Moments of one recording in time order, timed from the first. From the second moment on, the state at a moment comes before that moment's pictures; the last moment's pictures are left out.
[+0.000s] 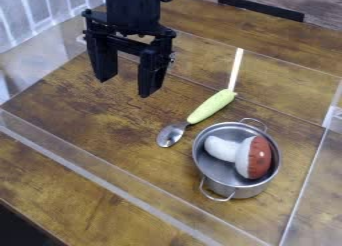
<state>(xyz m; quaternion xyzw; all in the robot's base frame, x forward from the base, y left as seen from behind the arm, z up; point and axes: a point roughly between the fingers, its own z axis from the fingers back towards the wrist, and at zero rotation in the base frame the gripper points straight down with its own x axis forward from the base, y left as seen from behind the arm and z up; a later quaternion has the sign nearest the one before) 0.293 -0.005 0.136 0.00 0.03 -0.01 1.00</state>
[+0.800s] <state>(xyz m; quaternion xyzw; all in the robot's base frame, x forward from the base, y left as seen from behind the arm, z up) 0.300 -0.111 0.127 0.00 0.04 -0.12 0.99</state>
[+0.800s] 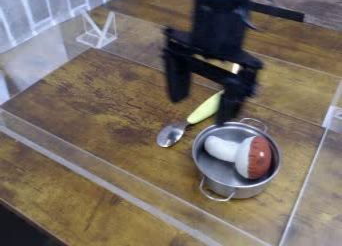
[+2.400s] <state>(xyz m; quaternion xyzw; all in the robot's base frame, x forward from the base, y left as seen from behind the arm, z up) 0.350 -0.121 0.062 0.02 0.03 -0.16 0.99</state>
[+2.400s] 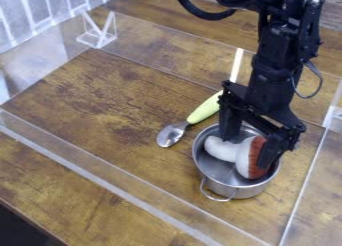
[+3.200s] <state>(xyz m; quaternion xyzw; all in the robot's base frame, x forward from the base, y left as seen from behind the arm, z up) 0.363 -0.099 0.052 0.02 0.03 -0.12 0.99</state>
